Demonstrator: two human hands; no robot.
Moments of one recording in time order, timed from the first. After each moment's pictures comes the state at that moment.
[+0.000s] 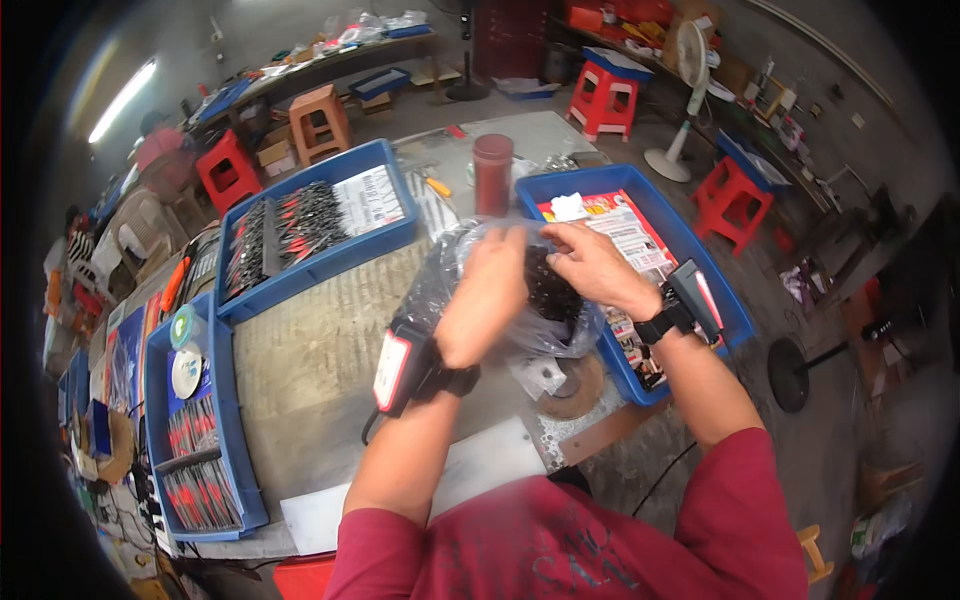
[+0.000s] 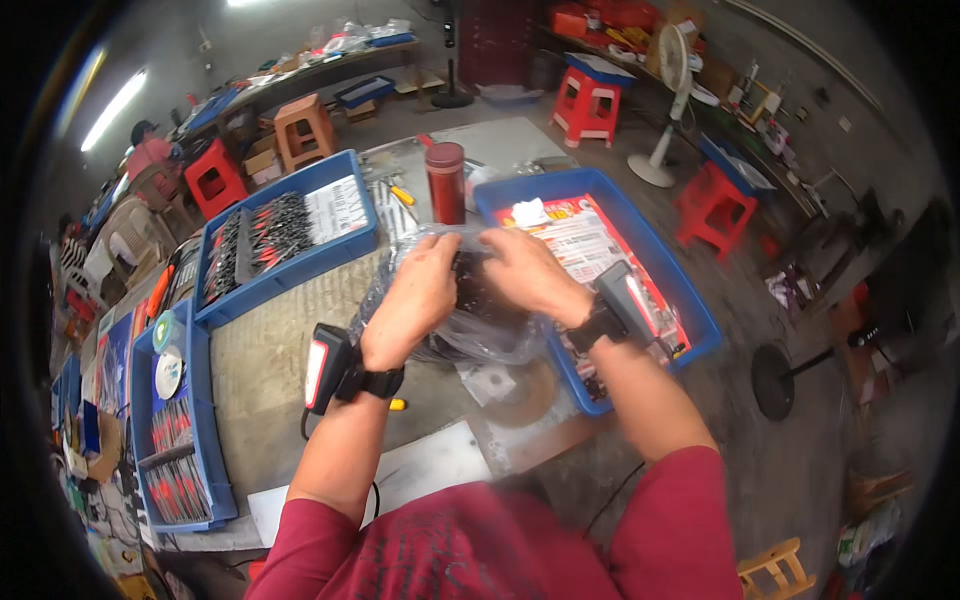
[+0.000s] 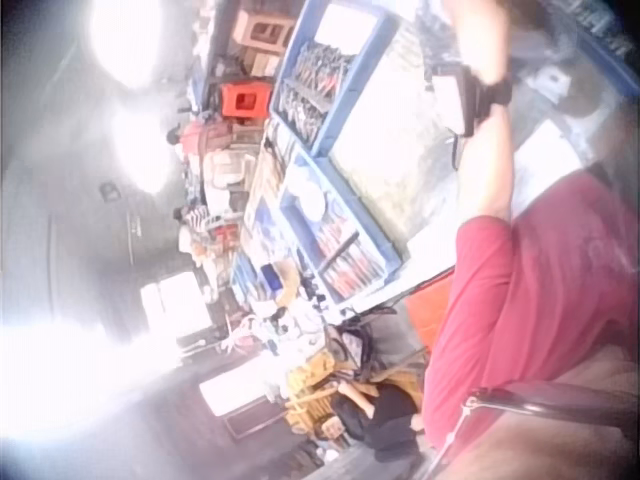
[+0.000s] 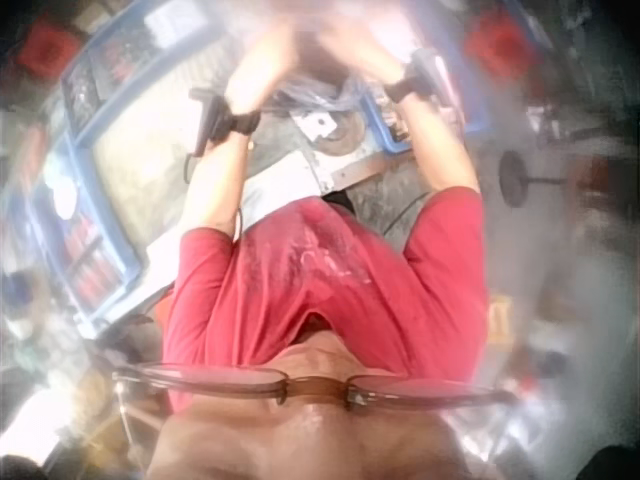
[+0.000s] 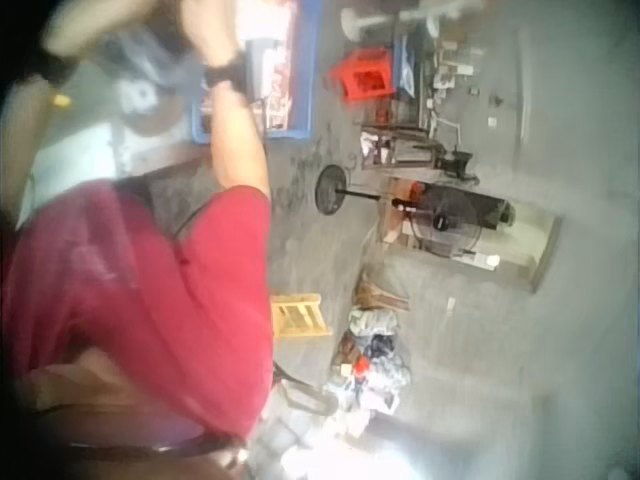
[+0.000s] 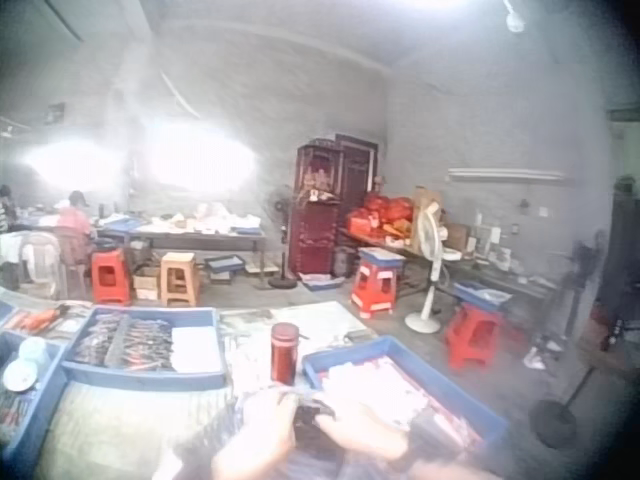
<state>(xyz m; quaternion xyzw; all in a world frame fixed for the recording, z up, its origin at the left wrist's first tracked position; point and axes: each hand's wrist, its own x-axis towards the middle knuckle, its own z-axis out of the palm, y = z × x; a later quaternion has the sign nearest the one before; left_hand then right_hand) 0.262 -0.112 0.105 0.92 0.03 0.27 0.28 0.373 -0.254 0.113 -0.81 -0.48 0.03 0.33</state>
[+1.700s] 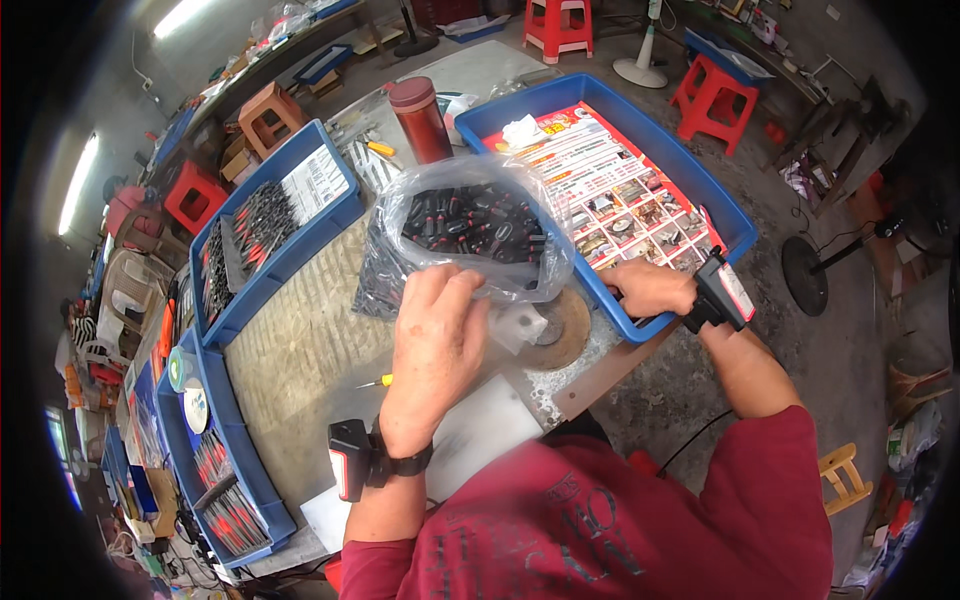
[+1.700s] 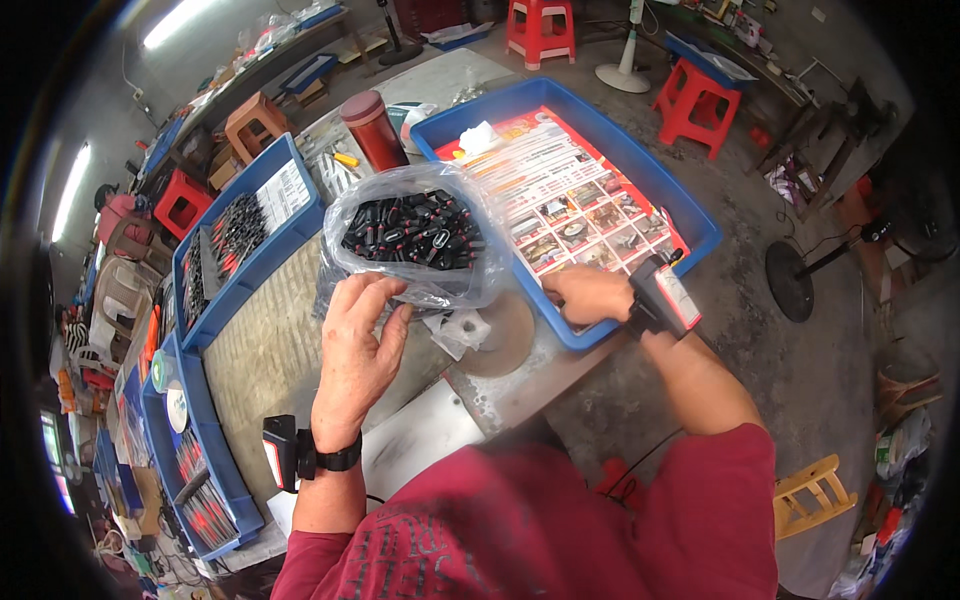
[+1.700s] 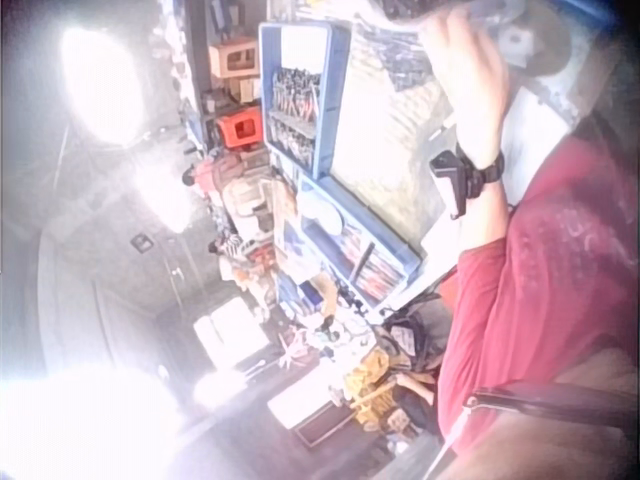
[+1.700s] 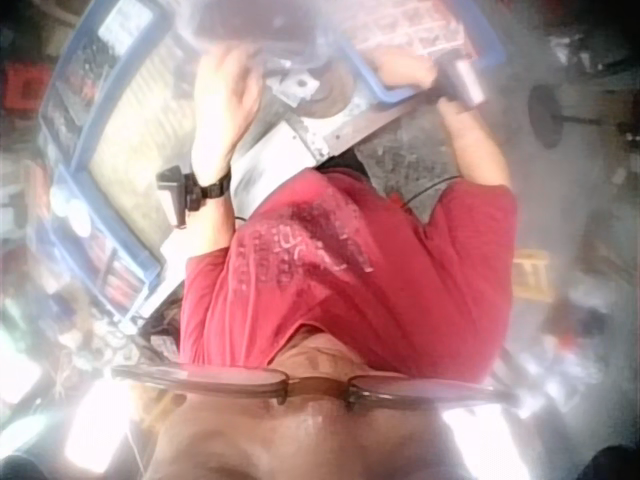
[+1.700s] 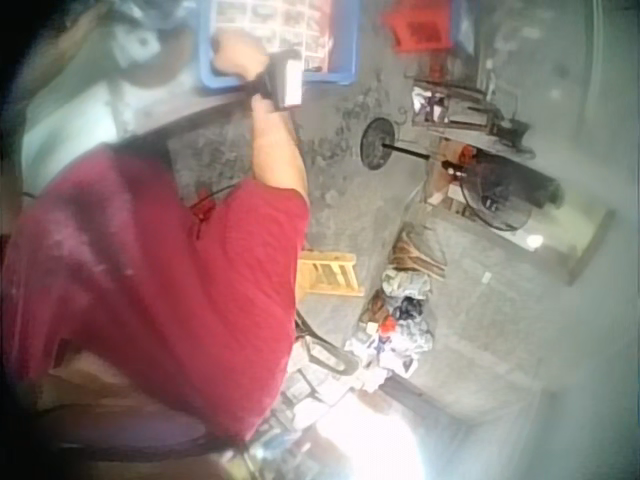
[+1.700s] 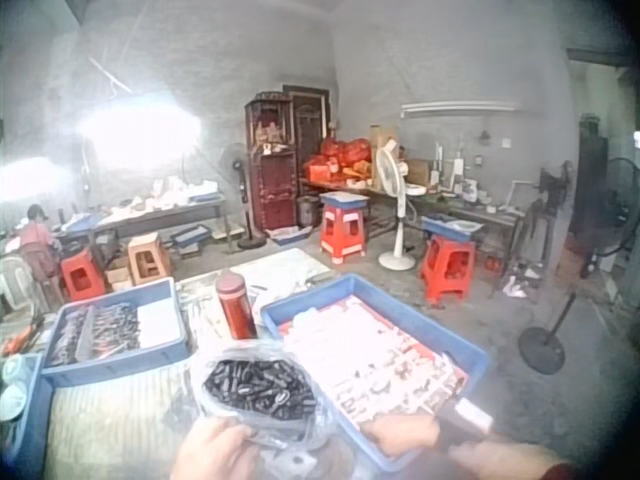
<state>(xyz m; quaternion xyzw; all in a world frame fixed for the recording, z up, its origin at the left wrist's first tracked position) 0.187 -0.155 0.100 0.92 -0.03 0.29 0.27 0.367 -0.387 0.028 -0.85 -0.43 0.28 0.15</state>
